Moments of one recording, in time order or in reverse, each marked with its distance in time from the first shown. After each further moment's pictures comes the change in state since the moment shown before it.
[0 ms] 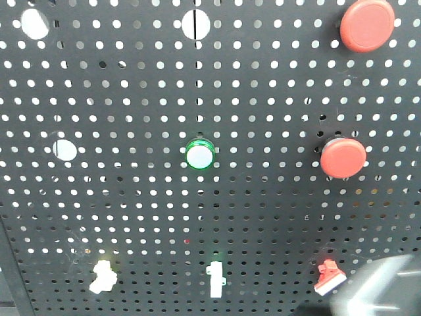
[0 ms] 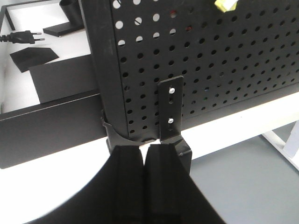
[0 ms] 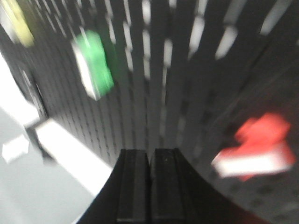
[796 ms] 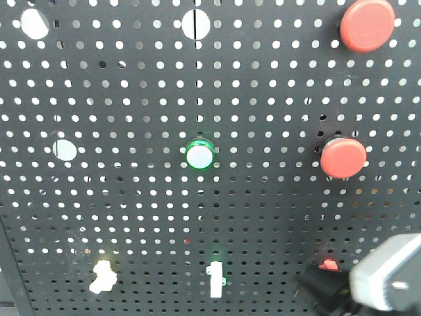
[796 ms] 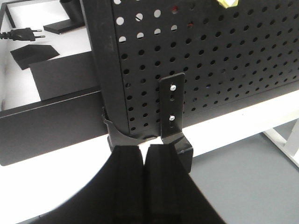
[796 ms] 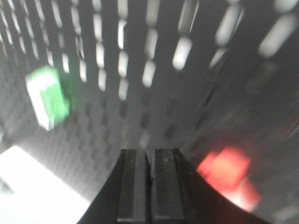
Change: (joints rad) left arm 0.000 0.000 0.000 -0.001 0.010 0.001; right arm 0.000 0.141 0.000 -0.009 -0.154 -0.001
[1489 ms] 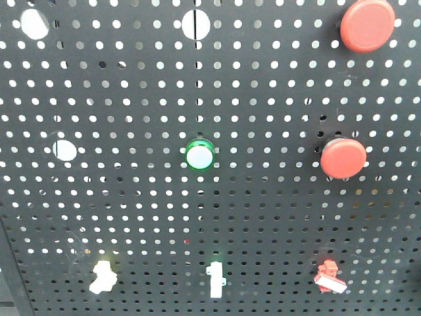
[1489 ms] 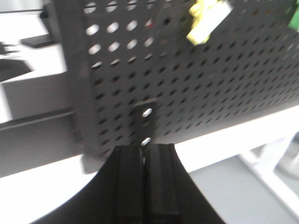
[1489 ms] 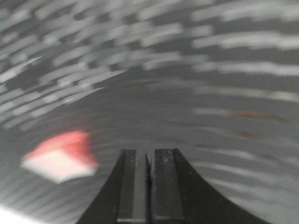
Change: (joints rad) left arm 0.000 0.023 0.000 -0.066 -0.091 0.006; right arm -0.208 -0.269 0.000 -0.164 0.194 0.116
